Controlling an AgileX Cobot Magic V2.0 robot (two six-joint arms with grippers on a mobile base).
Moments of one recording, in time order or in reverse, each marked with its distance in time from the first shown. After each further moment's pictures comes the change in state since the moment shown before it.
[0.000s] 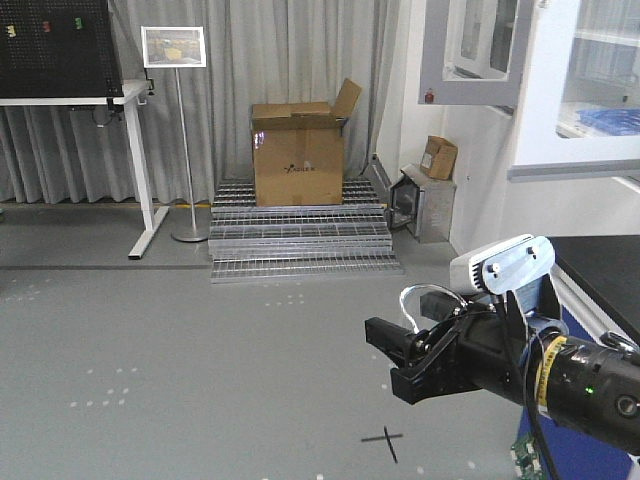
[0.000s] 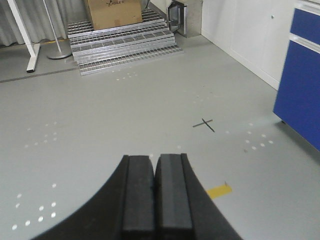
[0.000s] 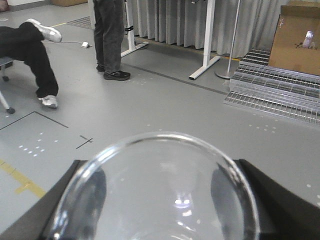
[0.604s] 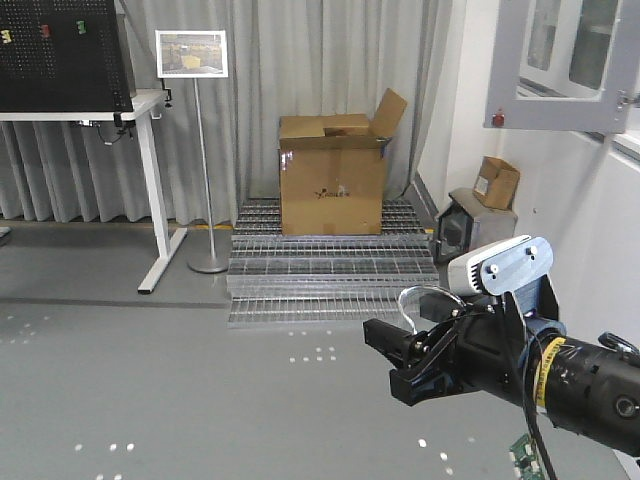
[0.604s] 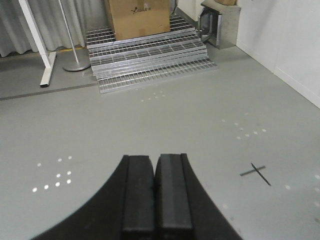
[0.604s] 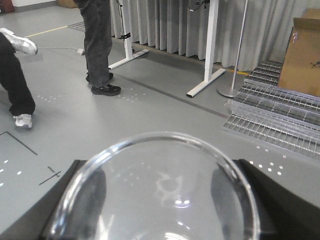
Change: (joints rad) left arm 0.000 0.000 0.000 0.000 0.000 0.000; right arm 0.000 0.000 0.000 0.000 0.000 0.000
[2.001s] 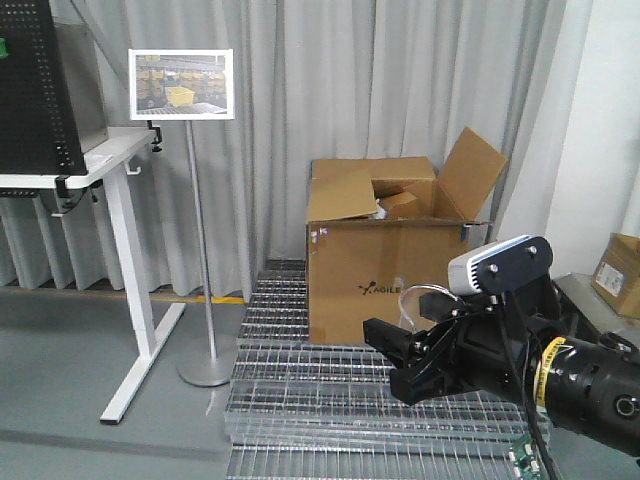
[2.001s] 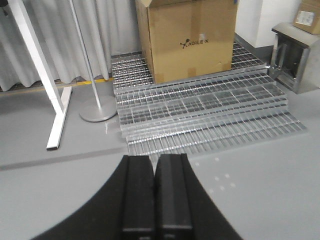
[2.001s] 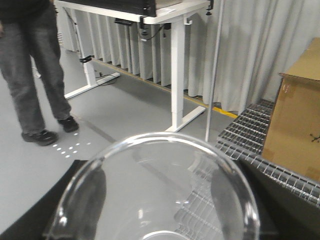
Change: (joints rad) left arm 0.000 0.000 0.000 0.000 0.000 0.000; right arm 0.000 0.000 0.000 0.000 0.000 0.000
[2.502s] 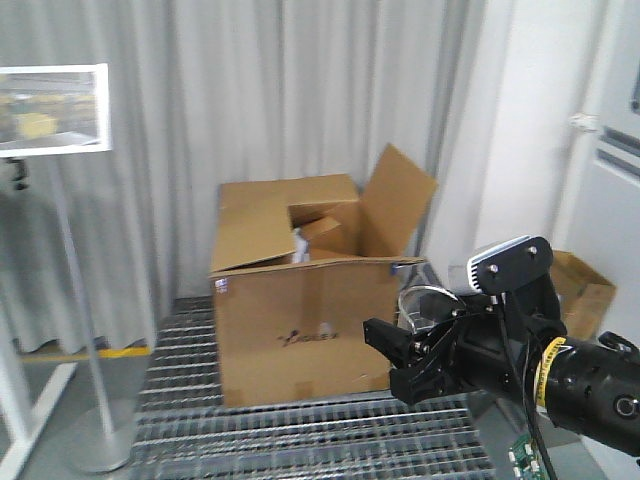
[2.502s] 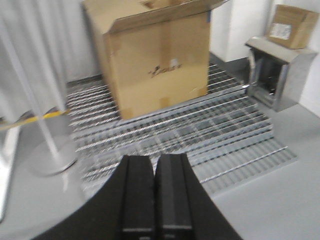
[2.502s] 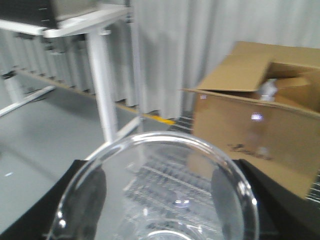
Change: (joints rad) left arm 0.000 0.000 0.000 0.000 0.000 0.000; right arm 0.000 0.000 0.000 0.000 0.000 0.000
